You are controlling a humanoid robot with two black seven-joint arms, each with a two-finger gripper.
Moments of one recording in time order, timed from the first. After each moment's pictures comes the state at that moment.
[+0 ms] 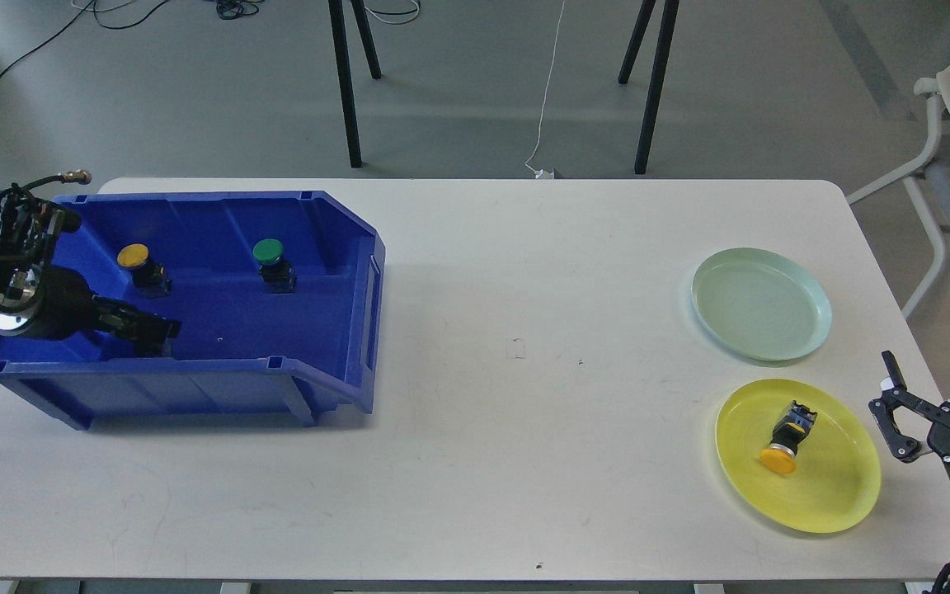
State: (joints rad) left arm -1.05 0.81 0.07 -0.80 1.63 -0.49 -0.49; right arm -0.40 -0.56 1.37 1.46 -0.09 0.49 0.49
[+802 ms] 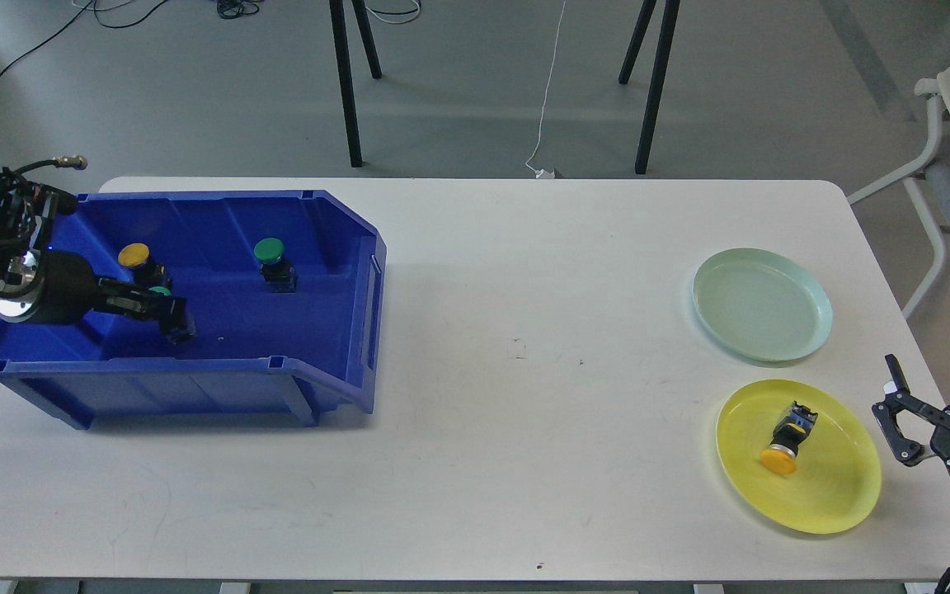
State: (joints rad) left arm -1.08 0.90 -0.10 -0.94 1.48 -0.49 -0.49; right arm -0.41 -0.56 1.38 1.45 -0.08 0.49 0.49
